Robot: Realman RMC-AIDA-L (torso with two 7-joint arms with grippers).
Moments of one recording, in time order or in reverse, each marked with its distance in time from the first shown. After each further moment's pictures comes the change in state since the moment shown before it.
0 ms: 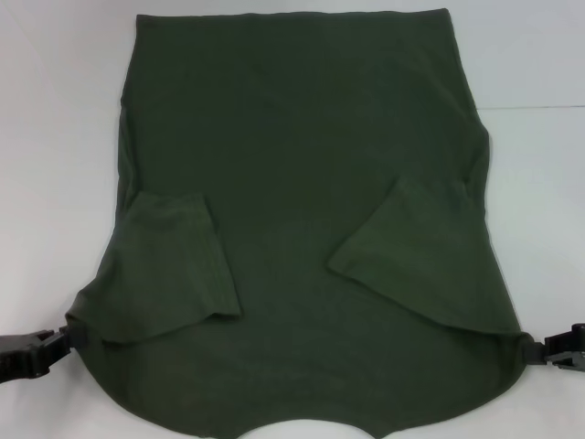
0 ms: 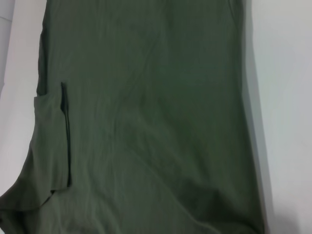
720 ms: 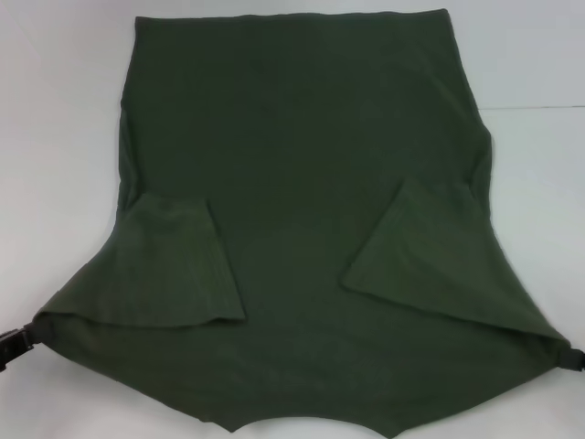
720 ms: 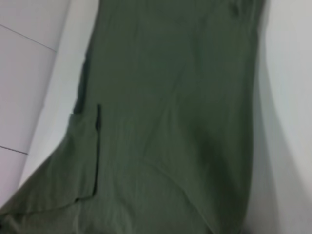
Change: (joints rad) left arm 0.017 0.028 -0.176 0.006 0.002 0.179 -0.090; right arm -0.105 0.012 0.210 -0.007 0.008 -0.110 -0.256
